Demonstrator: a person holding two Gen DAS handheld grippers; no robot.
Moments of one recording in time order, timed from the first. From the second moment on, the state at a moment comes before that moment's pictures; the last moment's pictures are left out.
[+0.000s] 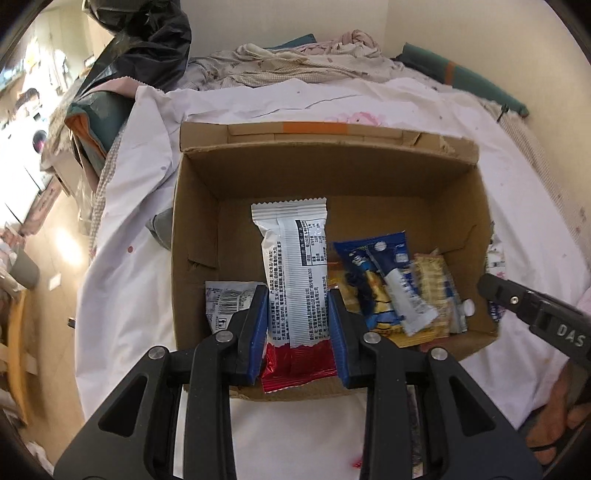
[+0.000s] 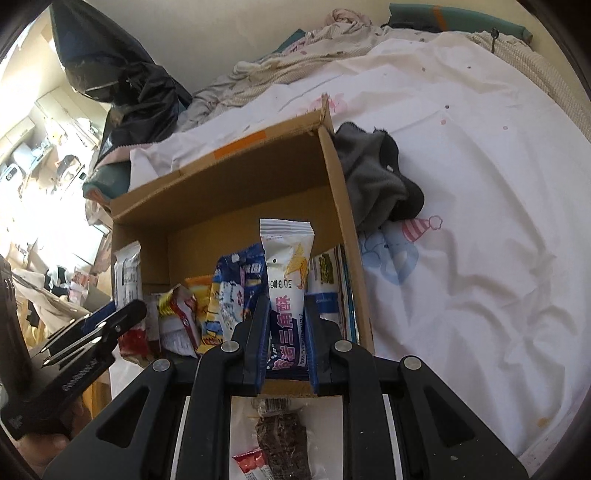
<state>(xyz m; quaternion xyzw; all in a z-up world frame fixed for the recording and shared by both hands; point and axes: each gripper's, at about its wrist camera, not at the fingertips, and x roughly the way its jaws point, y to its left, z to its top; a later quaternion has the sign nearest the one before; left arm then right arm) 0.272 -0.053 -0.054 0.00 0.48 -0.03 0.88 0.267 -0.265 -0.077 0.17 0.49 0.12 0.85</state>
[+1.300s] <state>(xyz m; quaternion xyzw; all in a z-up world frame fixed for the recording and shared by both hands) 0.266 -0.050 -0.052 -0.05 0.48 -0.06 0.87 0.275 -0.266 -0.089 0.21 0.50 0.10 0.84</state>
